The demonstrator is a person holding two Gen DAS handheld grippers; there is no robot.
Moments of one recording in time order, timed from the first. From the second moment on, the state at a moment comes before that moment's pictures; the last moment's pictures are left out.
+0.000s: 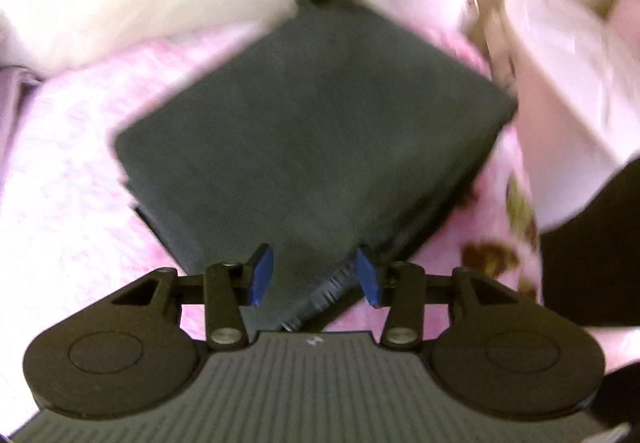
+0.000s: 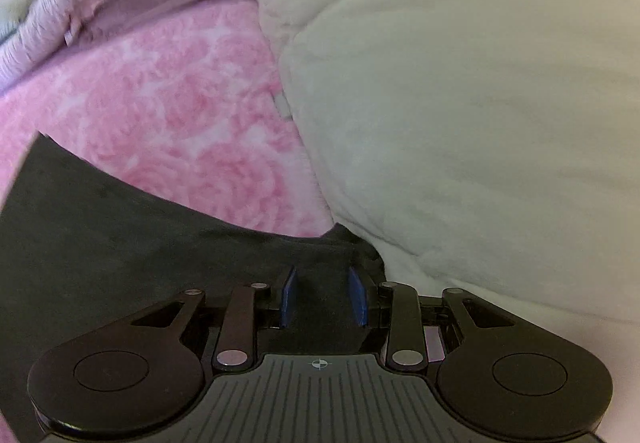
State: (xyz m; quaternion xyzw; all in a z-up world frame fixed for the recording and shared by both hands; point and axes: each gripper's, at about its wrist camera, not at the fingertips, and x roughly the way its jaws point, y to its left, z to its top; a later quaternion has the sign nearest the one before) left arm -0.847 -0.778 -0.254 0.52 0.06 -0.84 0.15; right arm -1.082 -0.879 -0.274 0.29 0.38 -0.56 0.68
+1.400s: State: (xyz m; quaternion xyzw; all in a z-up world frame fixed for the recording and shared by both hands) left arm -0.747 -0.799 -0.296 0.29 0.45 -0.73 0.43; right arm -0.910 -1.016 -0.294 0.31 0.46 -0.08 0.83
